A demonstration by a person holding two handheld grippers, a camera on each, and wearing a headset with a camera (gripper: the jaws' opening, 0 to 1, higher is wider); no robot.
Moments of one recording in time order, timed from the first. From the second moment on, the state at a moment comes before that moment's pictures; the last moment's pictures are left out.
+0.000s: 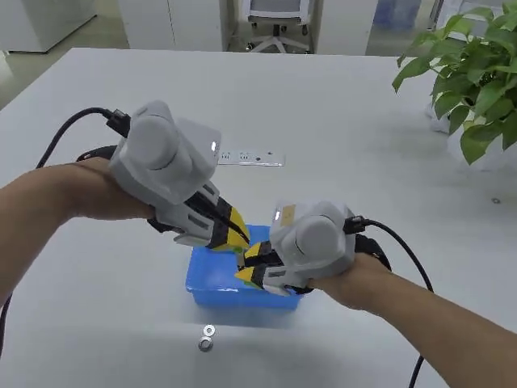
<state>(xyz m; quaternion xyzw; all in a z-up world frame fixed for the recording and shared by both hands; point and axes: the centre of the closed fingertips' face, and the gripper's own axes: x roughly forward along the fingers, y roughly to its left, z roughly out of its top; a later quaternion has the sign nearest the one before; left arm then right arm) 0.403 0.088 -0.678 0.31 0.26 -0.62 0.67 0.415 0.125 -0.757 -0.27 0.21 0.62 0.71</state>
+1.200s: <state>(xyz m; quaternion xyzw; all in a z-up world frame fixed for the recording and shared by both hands) 0.422 0.090 -0.704 0.31 0.28 -0.61 0.67 0.435 0.120 -0.786 -0.27 0.25 0.60 0.71</state>
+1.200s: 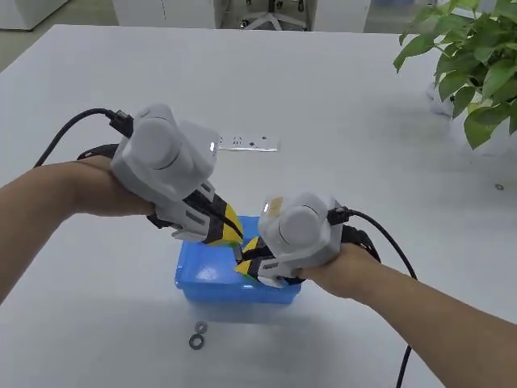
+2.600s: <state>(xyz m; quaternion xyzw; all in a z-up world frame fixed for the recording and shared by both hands) 0.369 0.110 -0.657 0.34 0.28 -0.59 0.68 0.384 0.138 -0.735 -0.29 0.19 0.61 0.71</state>
